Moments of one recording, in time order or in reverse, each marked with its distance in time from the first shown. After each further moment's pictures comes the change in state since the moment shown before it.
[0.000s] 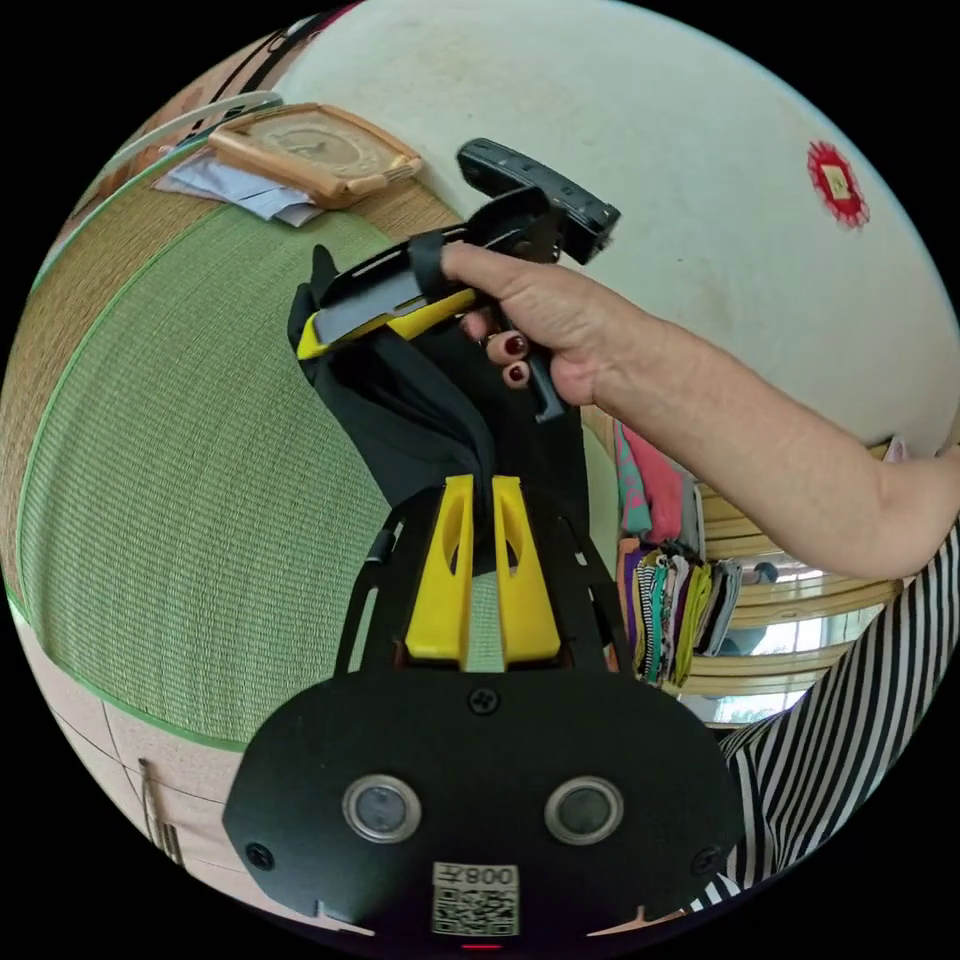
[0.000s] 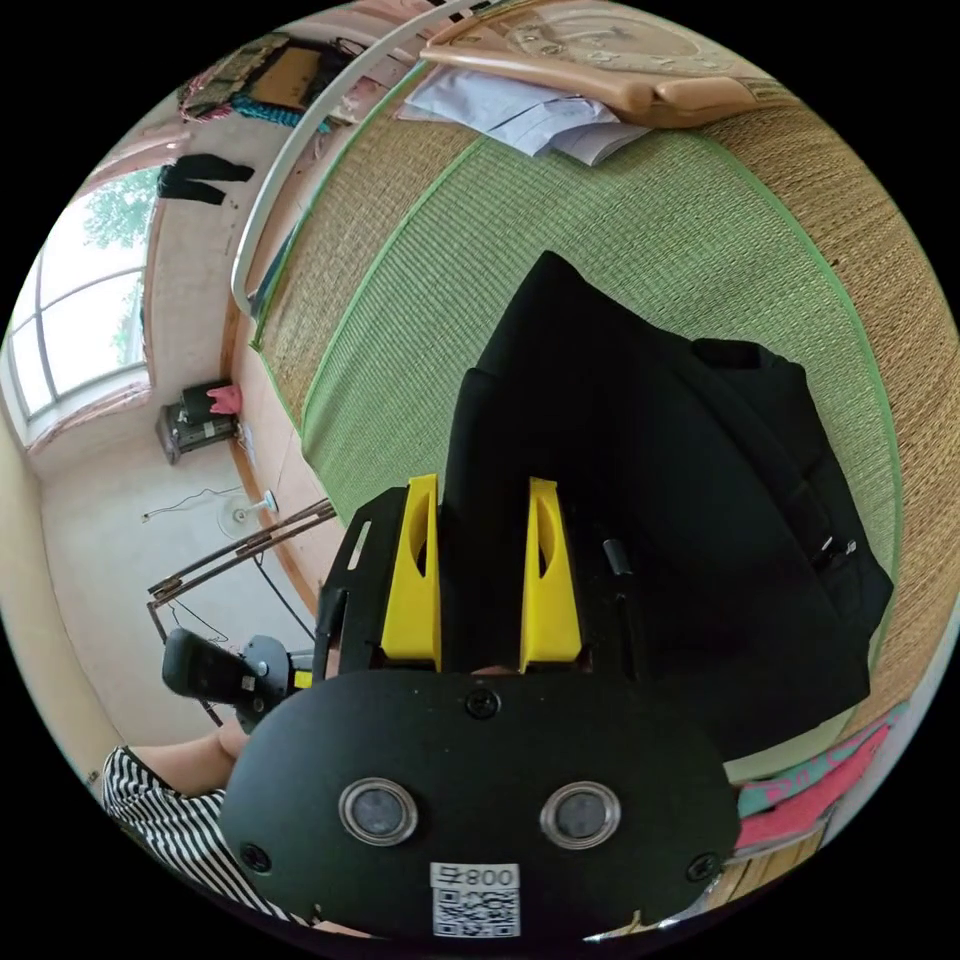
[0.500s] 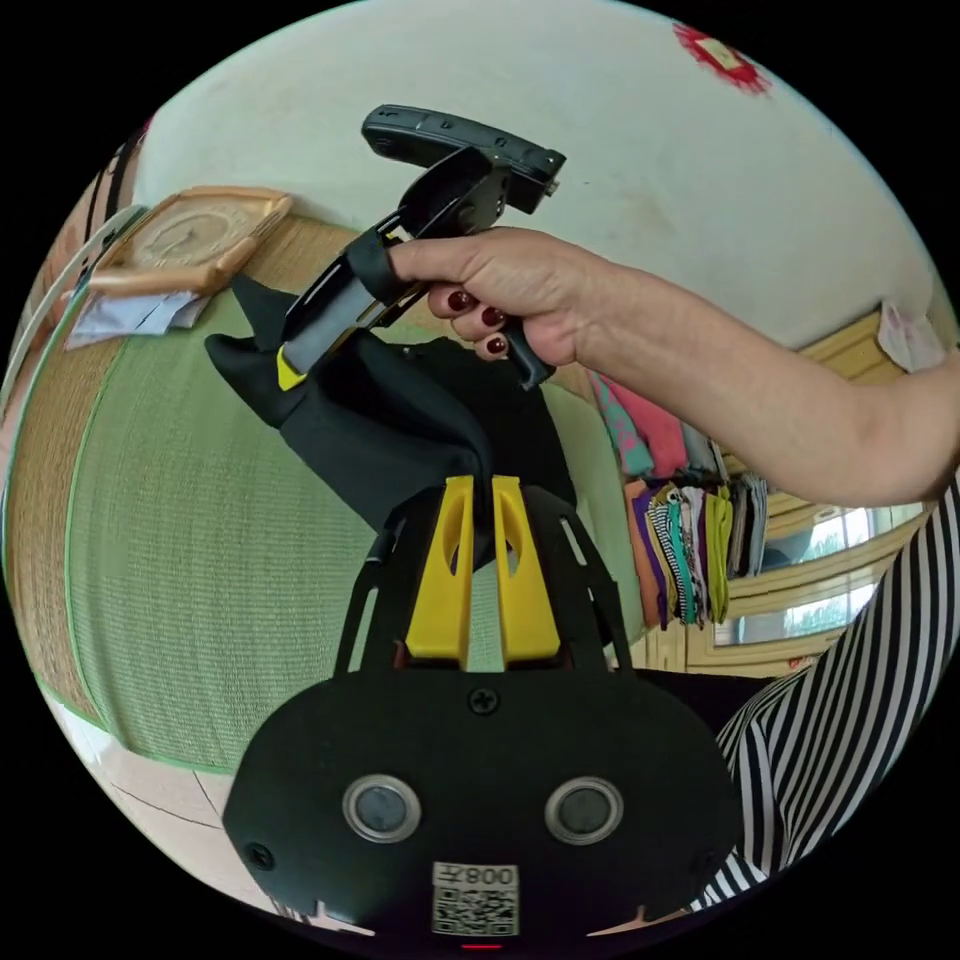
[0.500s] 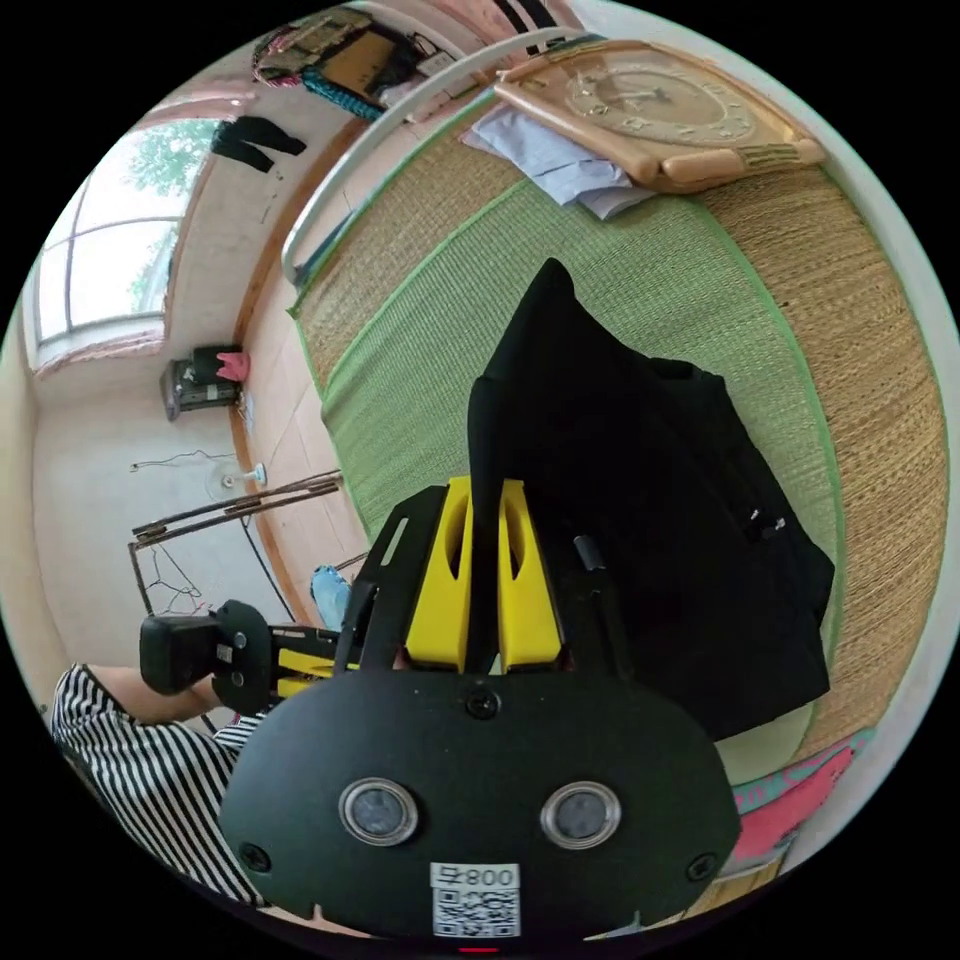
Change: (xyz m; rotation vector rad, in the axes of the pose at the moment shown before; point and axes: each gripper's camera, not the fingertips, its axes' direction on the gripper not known) left arm 0.125 -0.019 0.132 -0.076 -0.074 0.303; right arm 0.050 0.076 -0.045 0.079 0.007 -0.147
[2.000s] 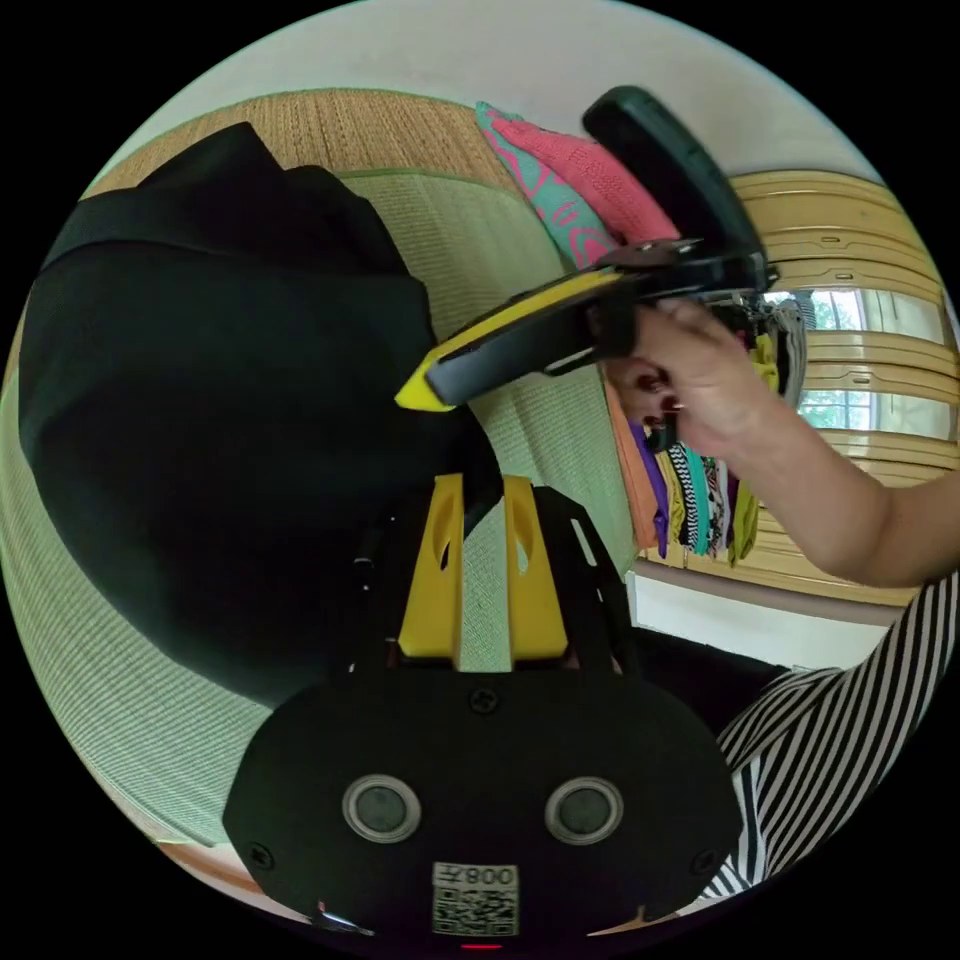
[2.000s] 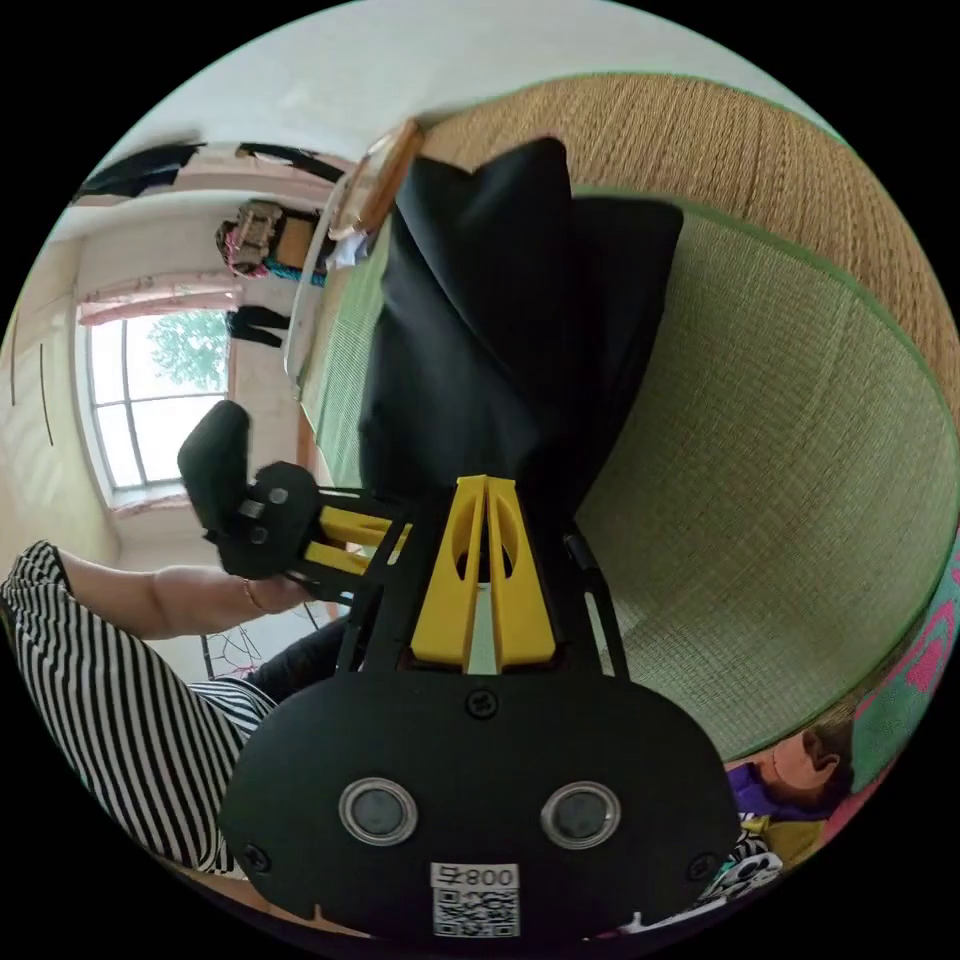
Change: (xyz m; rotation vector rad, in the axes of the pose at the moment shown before) left arm 0.119 -0.155 0.472 -0.573 0.062 0.252; right arm 0.371 0.394 0.104 0.343 -0.249 0.320
